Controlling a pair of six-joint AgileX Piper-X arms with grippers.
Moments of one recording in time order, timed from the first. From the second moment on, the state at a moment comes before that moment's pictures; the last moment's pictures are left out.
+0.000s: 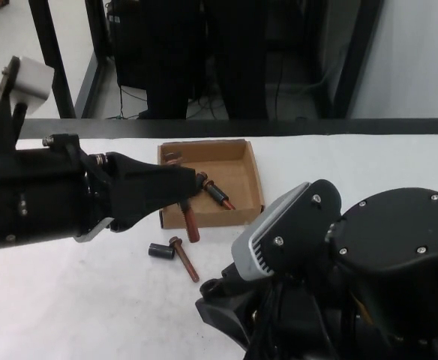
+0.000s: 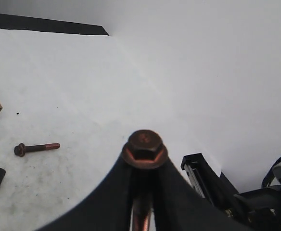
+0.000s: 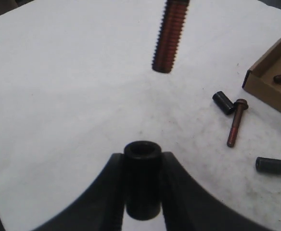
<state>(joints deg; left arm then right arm) -25.7 52.6 -34.2 4.2 37.2 -26.8 60.4 65.1 -39.3 12.0 4.8 7.7</state>
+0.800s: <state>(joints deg) -39.6 45.1 -25.9 -2.2 21.2 -19.7 60.4 65.1 -39.3 11.5 6.2 9.1</state>
